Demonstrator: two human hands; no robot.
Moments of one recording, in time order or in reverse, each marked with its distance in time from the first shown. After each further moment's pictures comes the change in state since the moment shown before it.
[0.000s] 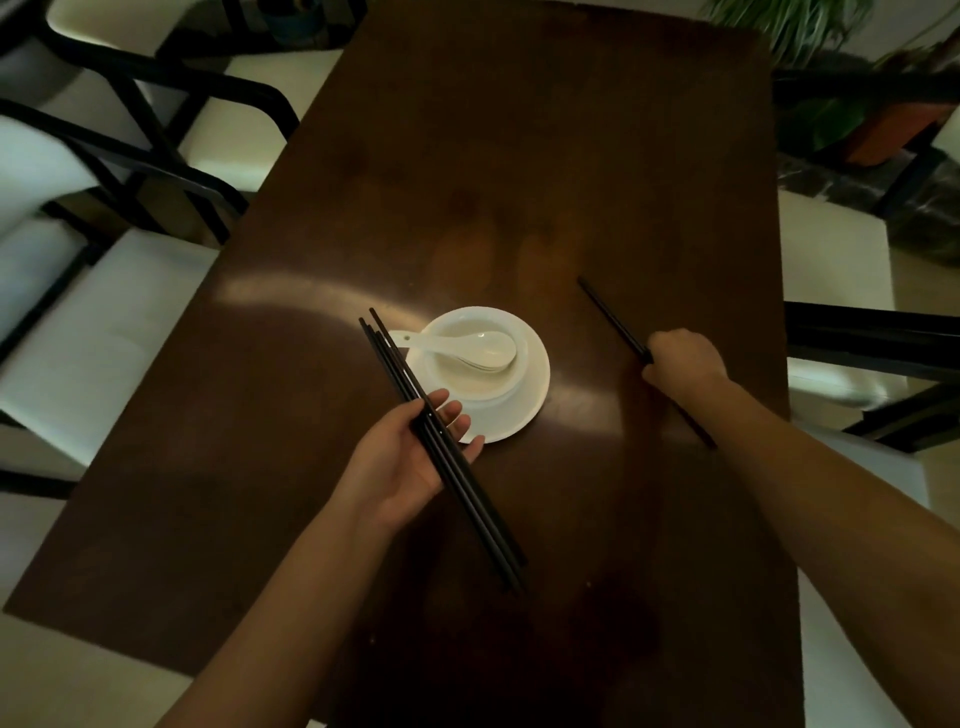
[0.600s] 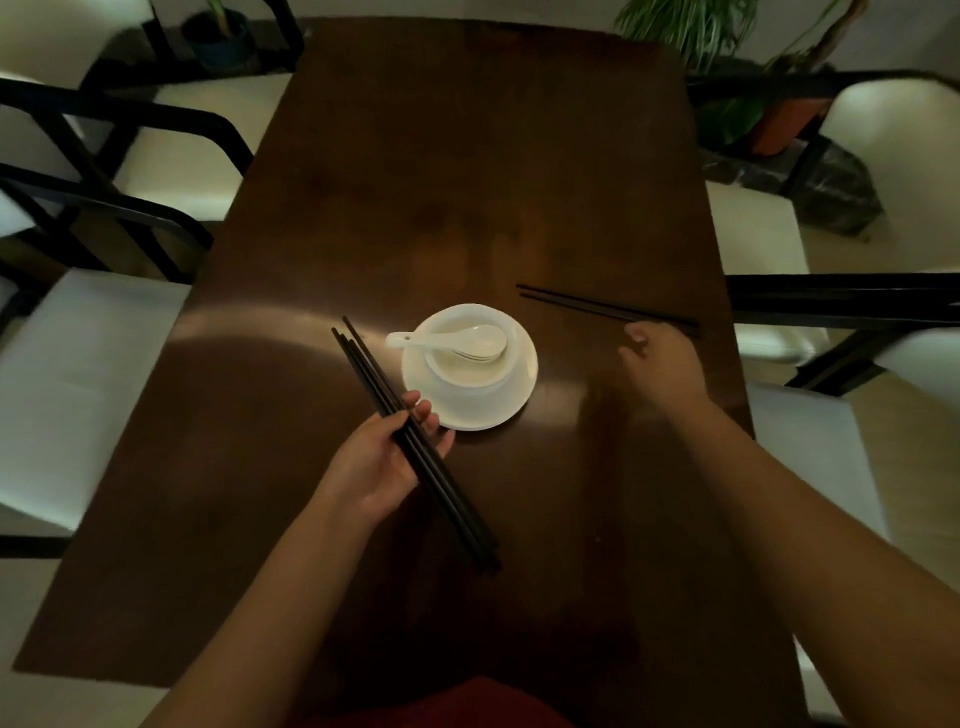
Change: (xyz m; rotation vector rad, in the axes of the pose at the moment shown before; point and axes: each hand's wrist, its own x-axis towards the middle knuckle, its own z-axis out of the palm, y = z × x) left_hand -0.014 0.028 -0.029 0.045 -0.004 -0.043; right_hand -0.085 -0.030 -0.003 0.566 0.347 0.216
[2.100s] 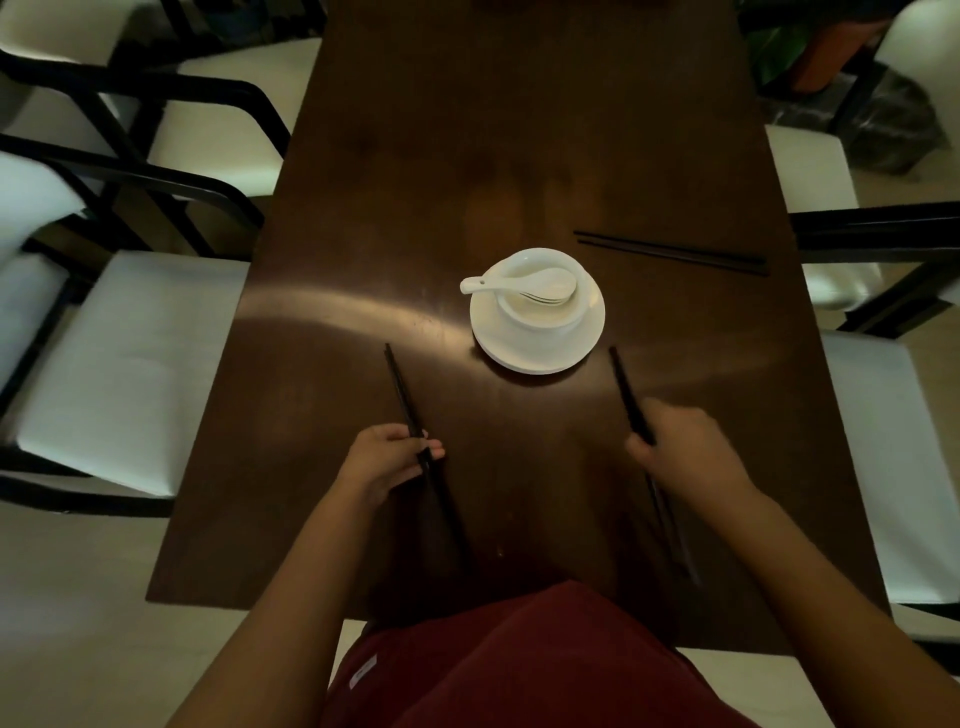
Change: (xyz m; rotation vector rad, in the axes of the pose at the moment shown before) left_hand 0.015 0.025 -0.124 0.686 0.250 -0.036; right_hand -0.168 -0.061 0.024 -0.139 -0.274 -0.087
